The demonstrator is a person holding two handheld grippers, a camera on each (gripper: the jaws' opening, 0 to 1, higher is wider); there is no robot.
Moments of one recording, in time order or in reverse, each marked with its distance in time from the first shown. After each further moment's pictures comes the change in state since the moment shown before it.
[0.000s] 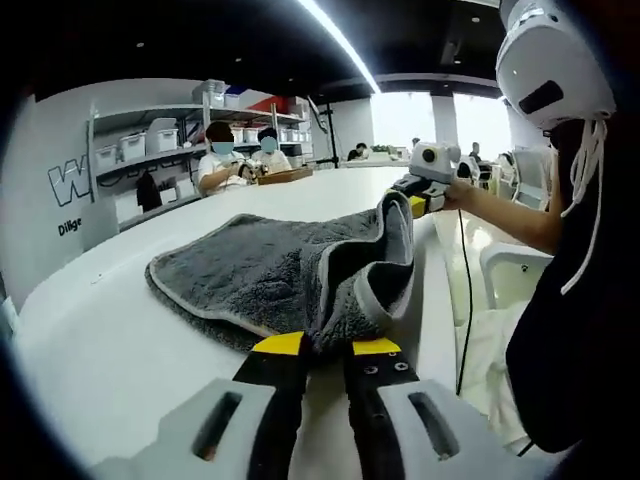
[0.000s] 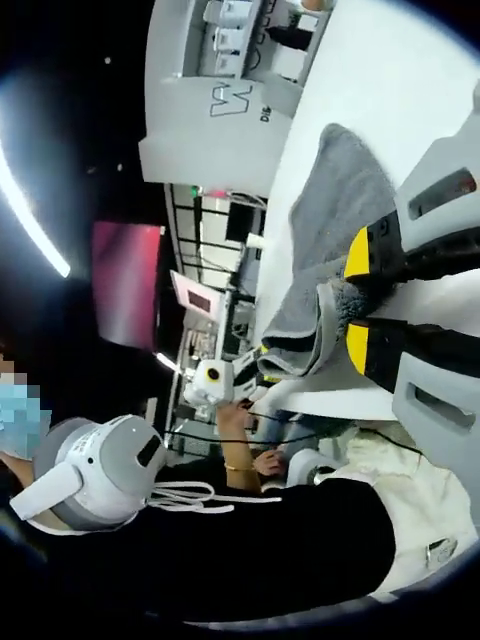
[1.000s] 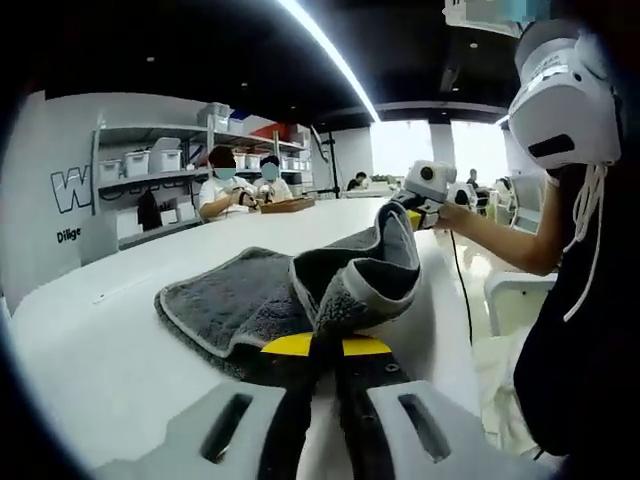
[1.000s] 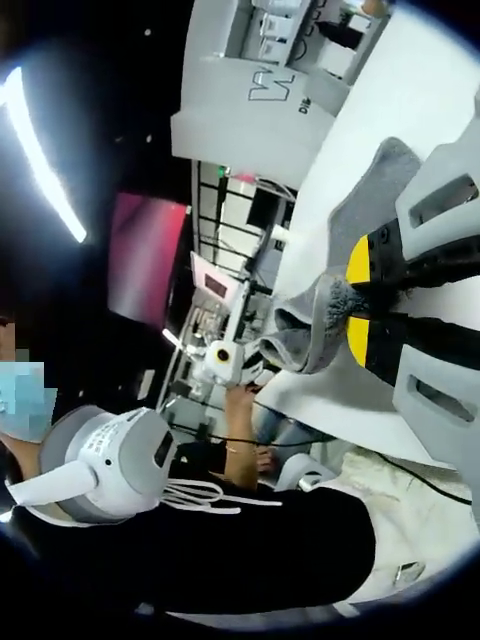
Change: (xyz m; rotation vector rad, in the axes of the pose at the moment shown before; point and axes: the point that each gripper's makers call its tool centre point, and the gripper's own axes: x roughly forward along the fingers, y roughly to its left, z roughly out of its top) left arm 0.006 0.031 0.029 -0.020 -0.133 -0.019; right arm 0.019 -0.024 0.039 -0.154 -0.036 0.076
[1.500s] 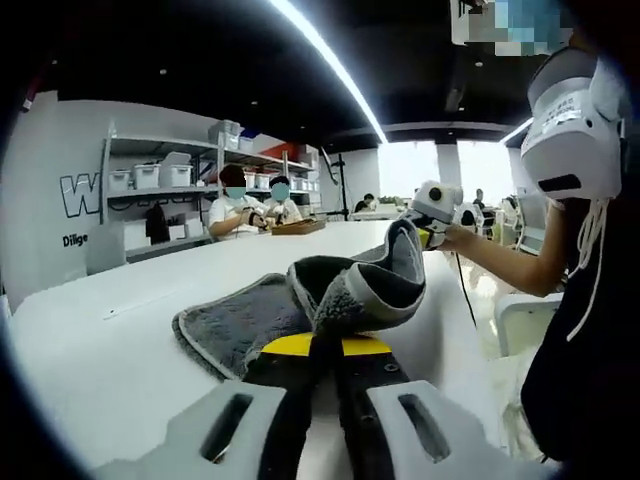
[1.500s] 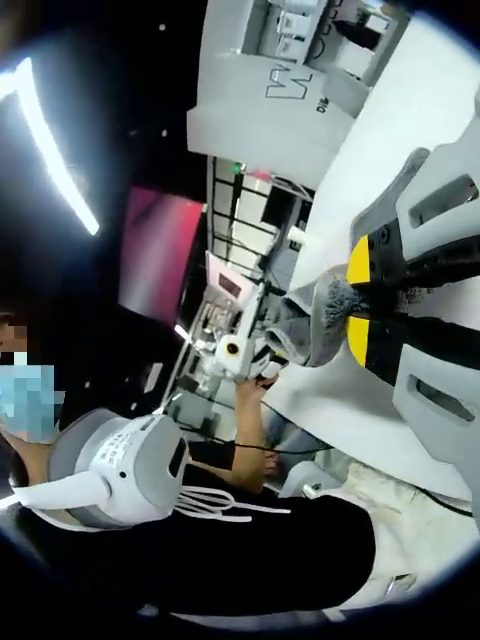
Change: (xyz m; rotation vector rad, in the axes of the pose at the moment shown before) left arm -0.004 0.029 0.025 -0.020 -0.098 0.026; right arm 0.014 -0.019 0.020 -0.047 -0.048 0.020
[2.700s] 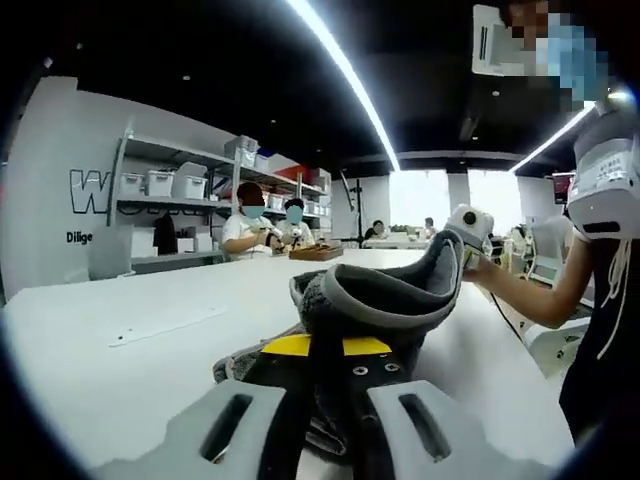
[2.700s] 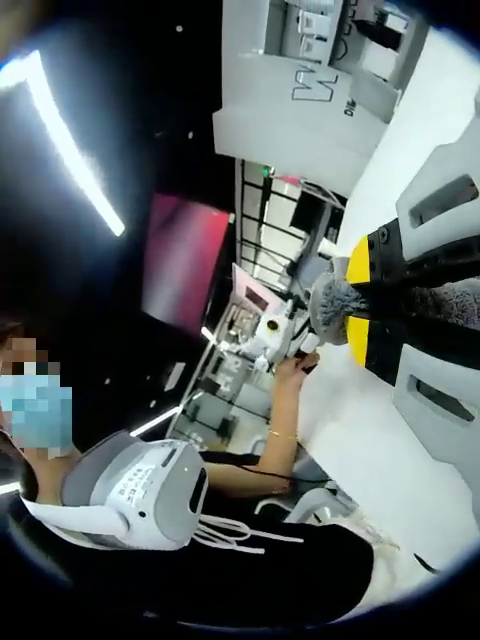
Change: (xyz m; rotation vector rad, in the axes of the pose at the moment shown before) left arm 0.044 0.091 0.034 -0.046 -0.110 0.021; right arm 0.036 -0.053 0.026 -0.049 -0.128 -0.016
